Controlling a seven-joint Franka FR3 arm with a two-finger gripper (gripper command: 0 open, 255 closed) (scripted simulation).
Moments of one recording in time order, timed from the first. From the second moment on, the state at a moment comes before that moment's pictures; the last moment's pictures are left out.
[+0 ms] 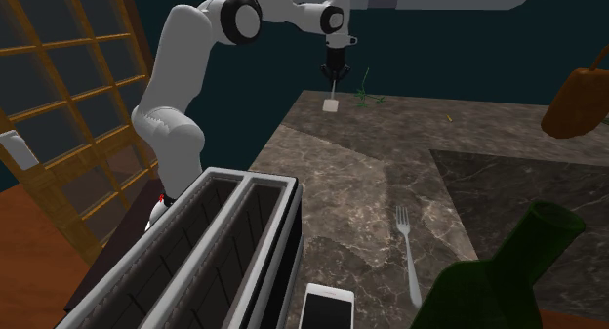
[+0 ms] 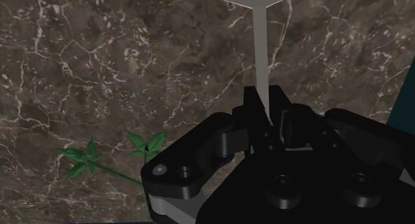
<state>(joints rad) 0.71 0.51 -0.07 -1.30 0.07 1.86 -0.58</state>
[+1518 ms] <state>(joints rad) 0.71 0.58 -0.06 -1.48 0.08 2.11 -0.59</state>
